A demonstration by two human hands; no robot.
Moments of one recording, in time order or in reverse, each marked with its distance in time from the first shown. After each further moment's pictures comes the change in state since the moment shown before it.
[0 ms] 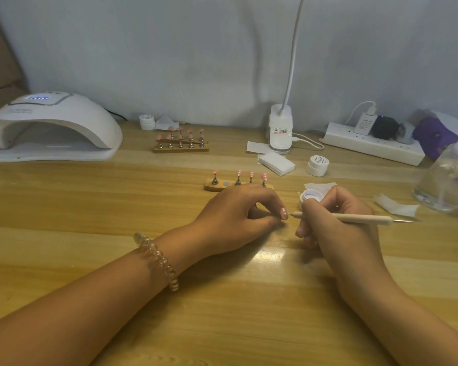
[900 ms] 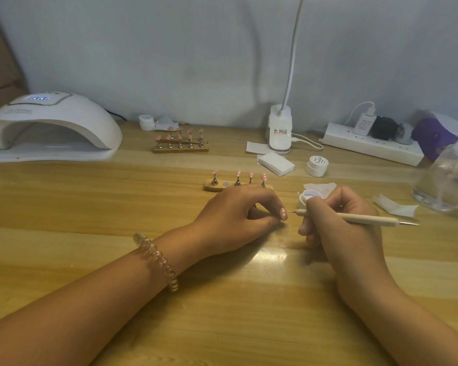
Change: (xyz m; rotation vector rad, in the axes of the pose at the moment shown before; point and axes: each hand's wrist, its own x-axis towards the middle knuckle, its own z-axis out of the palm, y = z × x) left_hand 0.000 0.001 0.000 -0.013 -0.007 -0.005; right_hand 0.002 0.005 0.000 0.089 0.062 -0.044
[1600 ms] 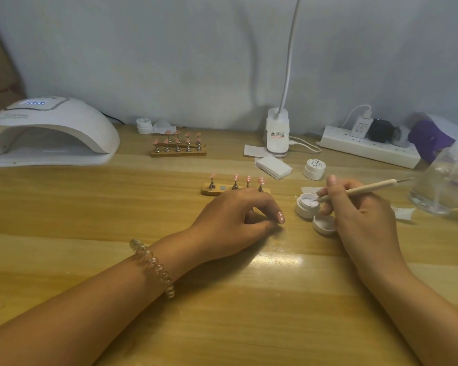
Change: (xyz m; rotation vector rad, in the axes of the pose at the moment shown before) left_hand 0.000 0.000 -0.001 0.012 -0.004 -0.010; right_hand 0.039 0.017 -0.026 -0.349 0.043 -0.199
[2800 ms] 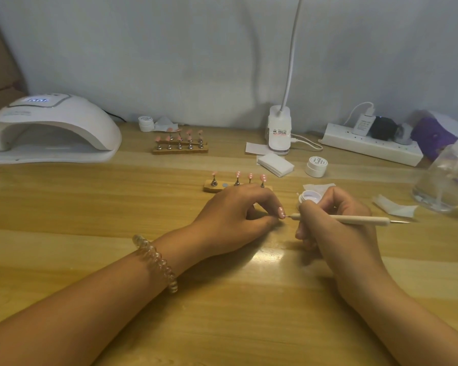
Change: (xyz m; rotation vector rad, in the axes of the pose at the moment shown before) left_hand 0.001 0.003 0.000 0.027 0.029 0.028; right_hand -0.033 -0.036 0.014 0.285 -0.148 0.217
